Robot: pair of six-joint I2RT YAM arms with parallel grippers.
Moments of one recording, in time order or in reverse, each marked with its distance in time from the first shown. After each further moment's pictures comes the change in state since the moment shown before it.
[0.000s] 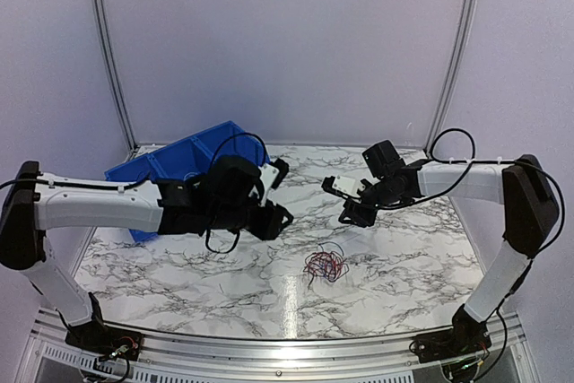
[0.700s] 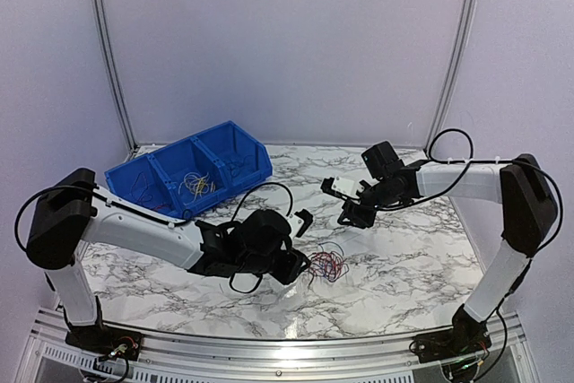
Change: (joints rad) left arm -0.156 0.215 -0.098 0.222 0.011 -0.093; right arm 0.000 0.009 0.000 0.003 -0.019 0.000
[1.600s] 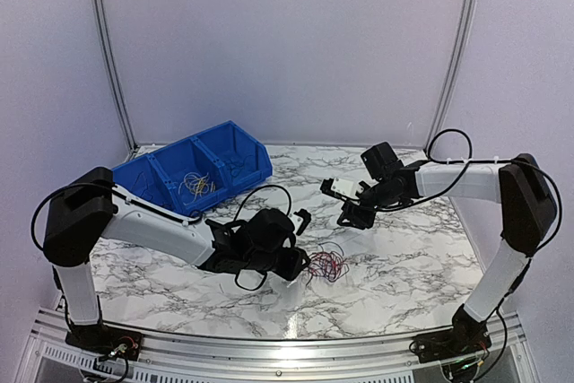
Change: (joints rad) left arm 0.039 0.093 0.040 0.023 0.039 -0.082; right arm 0.003 0.008 0.000 -0.002 -0.006 -0.001
